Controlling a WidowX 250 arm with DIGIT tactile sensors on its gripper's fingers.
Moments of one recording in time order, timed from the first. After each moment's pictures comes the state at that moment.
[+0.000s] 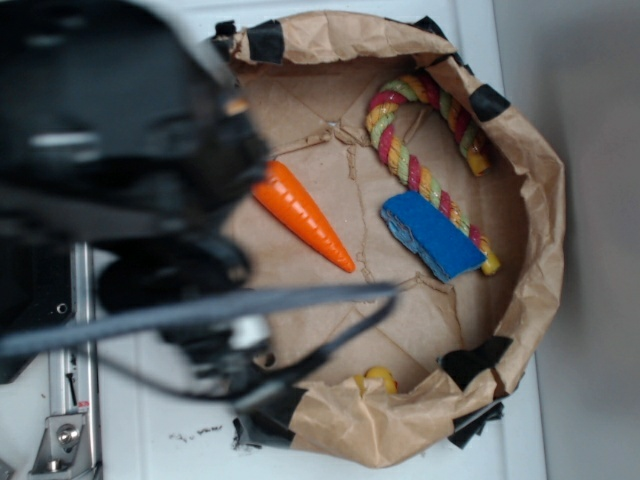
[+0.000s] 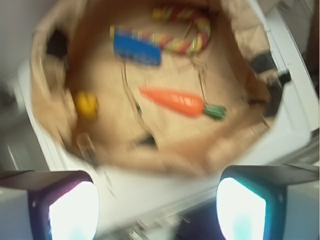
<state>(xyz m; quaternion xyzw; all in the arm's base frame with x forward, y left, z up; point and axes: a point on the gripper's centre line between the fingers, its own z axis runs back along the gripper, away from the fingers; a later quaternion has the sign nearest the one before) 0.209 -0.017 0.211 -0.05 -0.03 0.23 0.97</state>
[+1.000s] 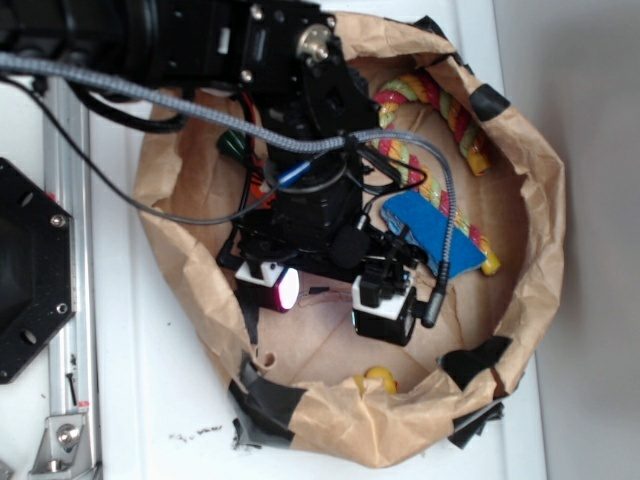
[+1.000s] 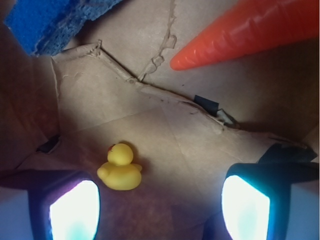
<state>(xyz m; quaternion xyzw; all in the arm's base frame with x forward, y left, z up) 0.253 -0.031 0.070 -0.32 0.13 0.50 0.79</state>
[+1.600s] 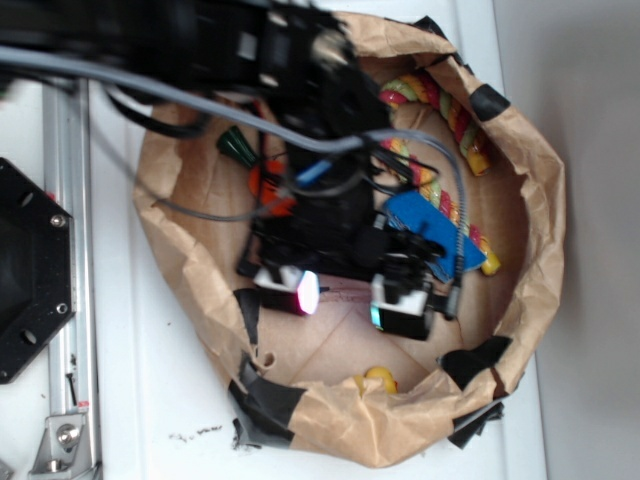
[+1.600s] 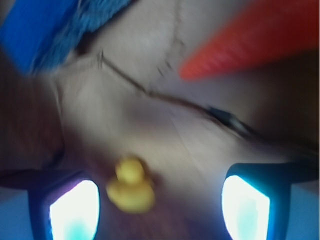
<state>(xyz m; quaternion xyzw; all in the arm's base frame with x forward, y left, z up) 0.271 -0.054 0.051 -0.32 0.15 0.52 0.77</state>
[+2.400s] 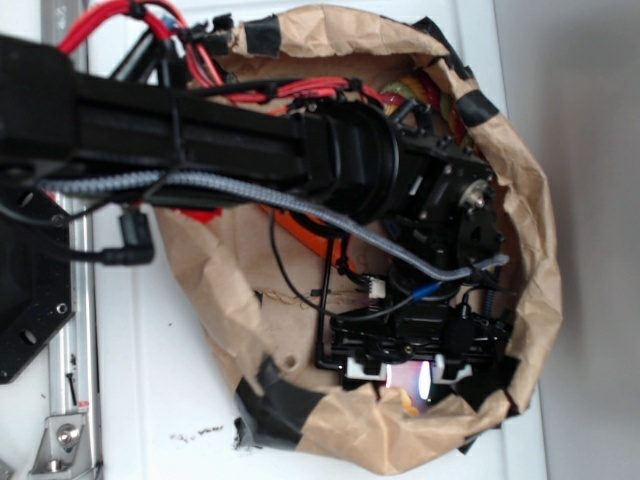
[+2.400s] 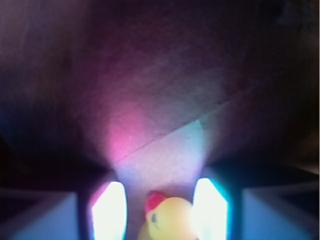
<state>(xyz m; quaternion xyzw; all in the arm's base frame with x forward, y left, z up) 0.293 -0.113 0.021 -0.24 0.23 0.58 0.74</state>
